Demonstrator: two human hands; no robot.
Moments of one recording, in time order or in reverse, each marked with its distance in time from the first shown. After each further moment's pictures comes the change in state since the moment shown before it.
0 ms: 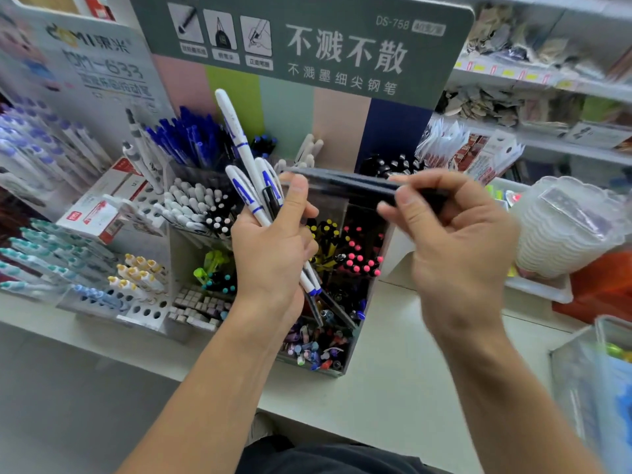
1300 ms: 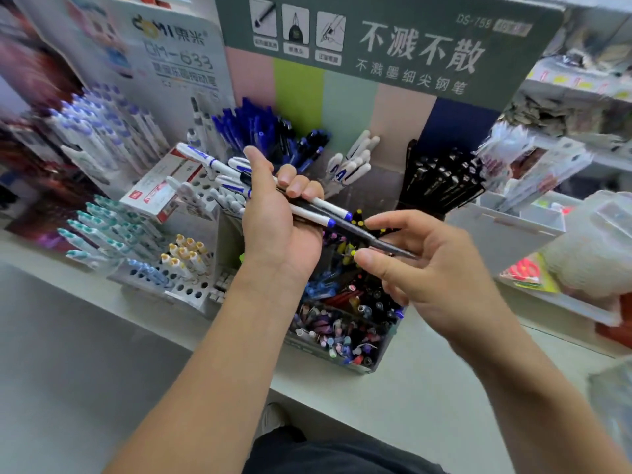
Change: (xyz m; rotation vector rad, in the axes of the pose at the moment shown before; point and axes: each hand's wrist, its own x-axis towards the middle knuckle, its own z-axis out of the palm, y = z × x) left_hand 0.029 0.038 -0.020 -0.631 0.115 -0.134; right_hand -0.024 0.006 0.018 -0.223 -0.590 0.344
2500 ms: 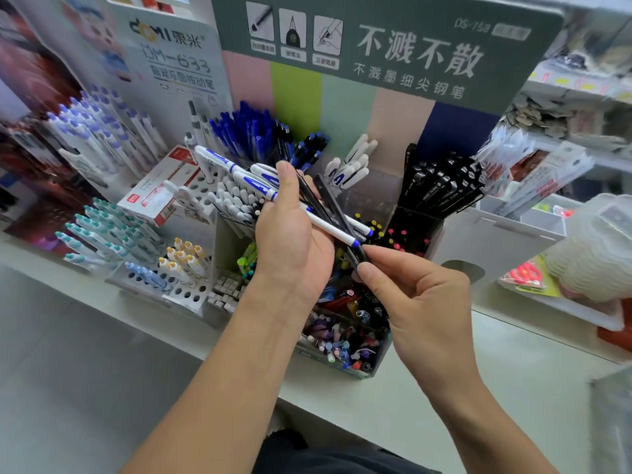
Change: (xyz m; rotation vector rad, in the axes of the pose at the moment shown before) left_hand -0.008 -0.016 -0.001 0.275 0.070 0.018; right_hand -0.017 0.018 0.026 0.072 0.315 0.010
